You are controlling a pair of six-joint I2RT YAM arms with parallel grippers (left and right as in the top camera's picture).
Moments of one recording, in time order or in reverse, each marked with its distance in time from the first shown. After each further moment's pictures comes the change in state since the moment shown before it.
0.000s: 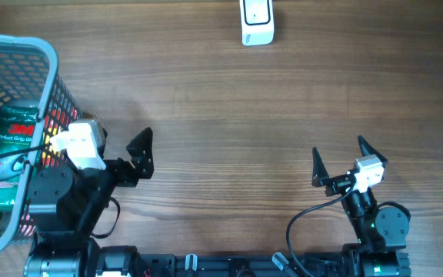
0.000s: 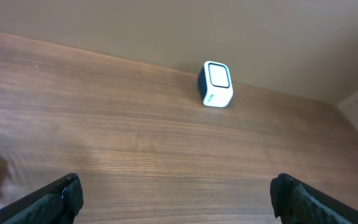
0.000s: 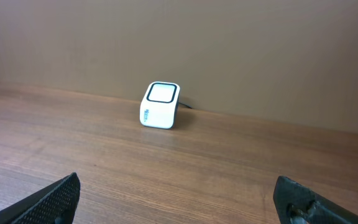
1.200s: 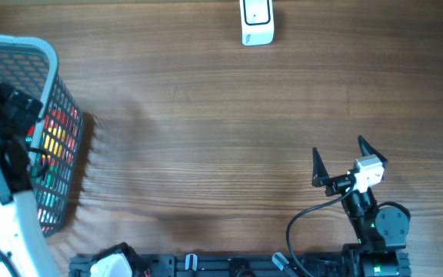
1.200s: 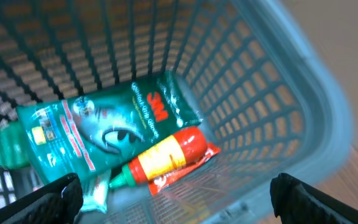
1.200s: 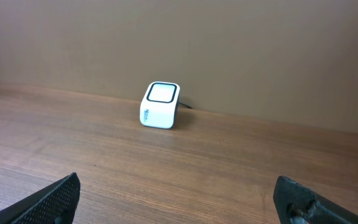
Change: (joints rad) left arm 0.423 0.624 0.658 -0.464 -0.549 -0.304; right arm 0.000 0.000 0.000 0.000 0.000 0.000
